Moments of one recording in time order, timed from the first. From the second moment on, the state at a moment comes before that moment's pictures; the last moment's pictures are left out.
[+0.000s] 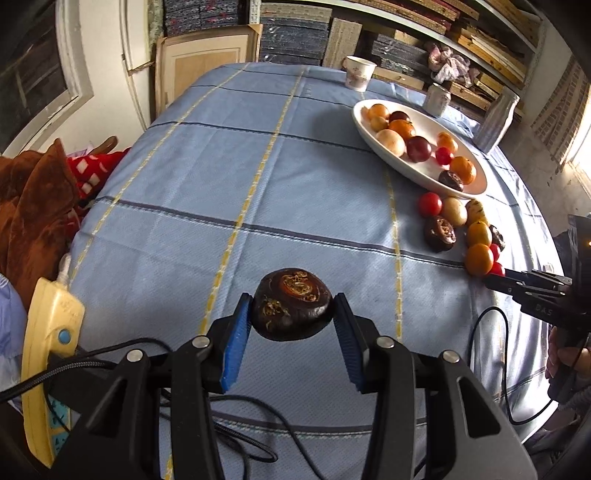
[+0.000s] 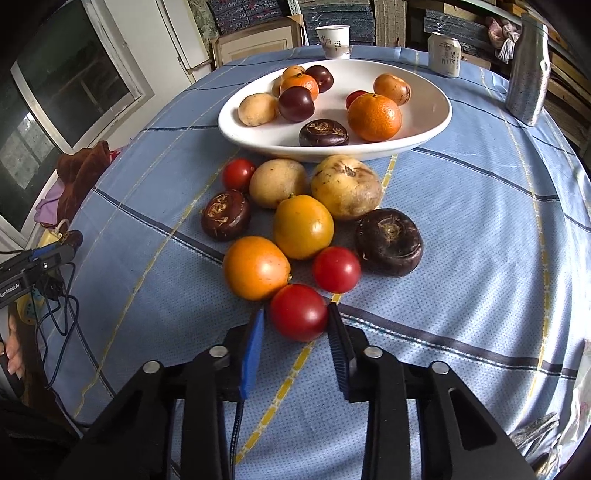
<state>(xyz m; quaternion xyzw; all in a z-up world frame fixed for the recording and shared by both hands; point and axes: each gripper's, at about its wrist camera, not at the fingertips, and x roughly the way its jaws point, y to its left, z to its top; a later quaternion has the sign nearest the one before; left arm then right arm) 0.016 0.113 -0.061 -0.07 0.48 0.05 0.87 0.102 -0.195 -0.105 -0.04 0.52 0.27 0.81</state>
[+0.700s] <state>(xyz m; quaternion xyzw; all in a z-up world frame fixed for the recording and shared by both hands) 0.151 0.027 0.024 0.00 0.40 -0.08 0.91 0.141 -0.241 0.066 0.01 0.36 0.24 0.90</state>
